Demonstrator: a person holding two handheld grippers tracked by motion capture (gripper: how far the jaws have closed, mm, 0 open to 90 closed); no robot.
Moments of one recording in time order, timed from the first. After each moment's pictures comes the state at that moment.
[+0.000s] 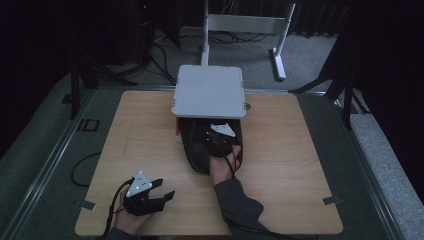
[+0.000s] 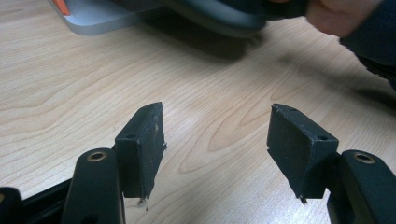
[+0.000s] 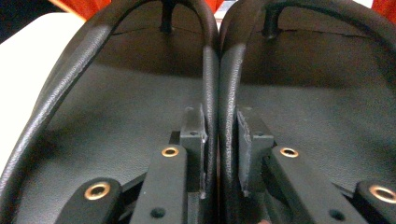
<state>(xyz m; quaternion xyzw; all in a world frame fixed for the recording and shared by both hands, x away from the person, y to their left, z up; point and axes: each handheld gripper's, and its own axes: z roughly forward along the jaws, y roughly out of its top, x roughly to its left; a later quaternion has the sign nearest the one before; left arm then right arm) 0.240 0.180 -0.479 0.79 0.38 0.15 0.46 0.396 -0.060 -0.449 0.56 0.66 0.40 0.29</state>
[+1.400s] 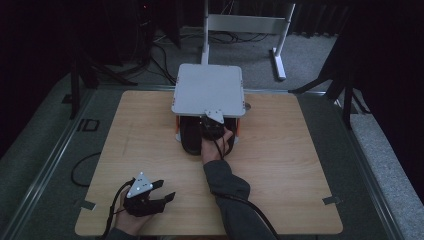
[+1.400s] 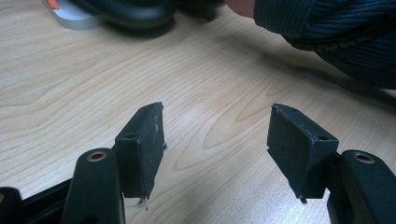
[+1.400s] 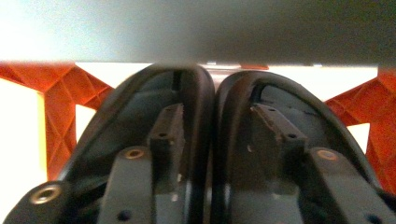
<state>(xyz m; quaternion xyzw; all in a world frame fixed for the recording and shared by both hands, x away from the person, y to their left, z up) 0.238 0.178 -0.481 0.79 0.37 0.14 0.46 0.455 -0.036 -0.455 0.56 0.62 0.41 0.37</state>
